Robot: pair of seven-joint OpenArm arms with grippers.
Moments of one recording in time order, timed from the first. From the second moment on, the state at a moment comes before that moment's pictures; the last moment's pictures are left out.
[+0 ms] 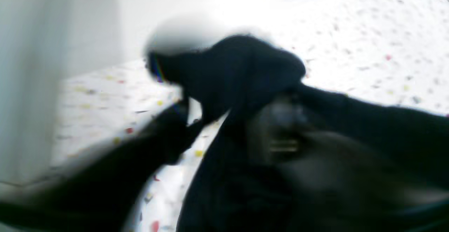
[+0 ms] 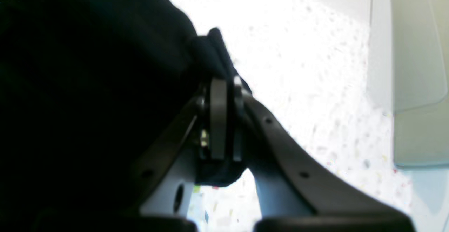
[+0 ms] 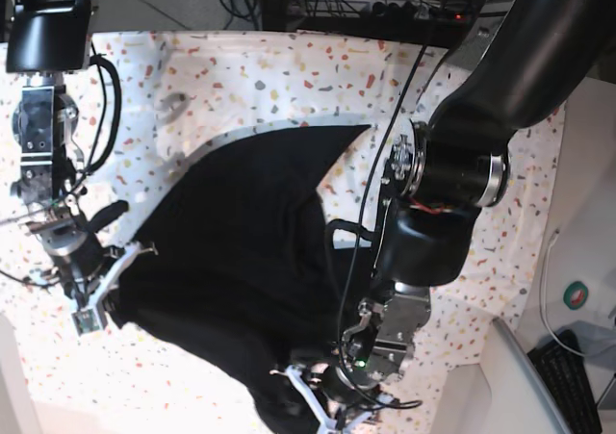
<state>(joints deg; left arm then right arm) -47.2 5.1 4.0 26.0 8.8 -8.7 4.5 5.5 10.6 4.1 87.6 -2.4 15.9 -31.1</state>
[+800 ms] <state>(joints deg) 3.9 -15.6 4.9 84.9 -51.1 -8.2 43.8 5.4 10.0 12.9 83.1 -2.3 15.9 -31.1</state>
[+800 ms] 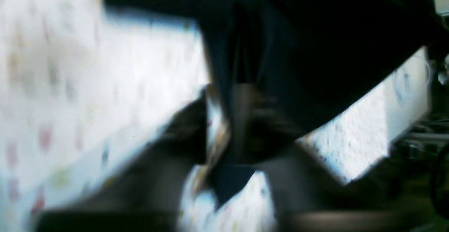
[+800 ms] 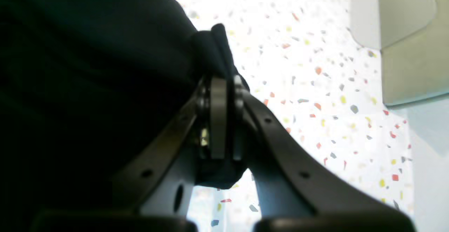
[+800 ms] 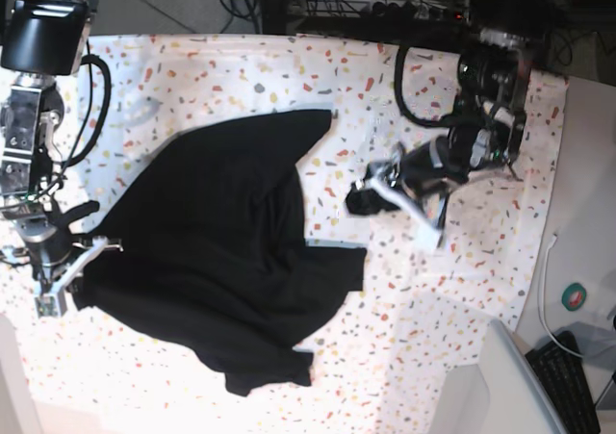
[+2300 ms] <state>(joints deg) -0.4 -15.3 24.6 72.5 -52.0 -7.8 52.6 0.9 7.1 13.0 81.7 -2.5 15.9 -31.1</state>
